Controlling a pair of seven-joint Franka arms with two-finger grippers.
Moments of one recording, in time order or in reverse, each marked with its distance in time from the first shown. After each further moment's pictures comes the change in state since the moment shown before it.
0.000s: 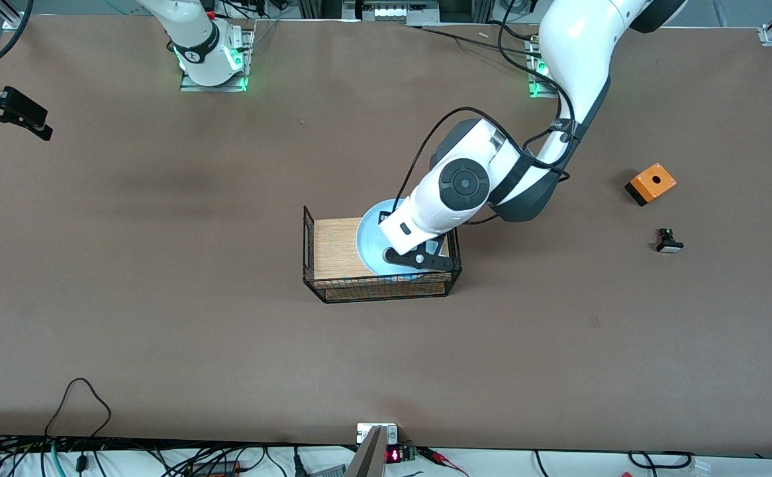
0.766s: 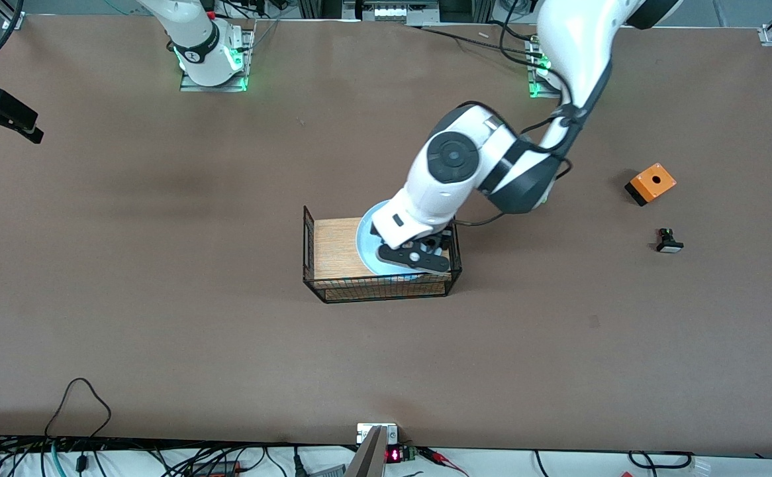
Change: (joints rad) left arm -0.001 -0.048 0.010 0.054 0.144 -0.001 -0.007; right arm -0.006 -0.001 -0.015 0.000 0.000 0.026 0.002
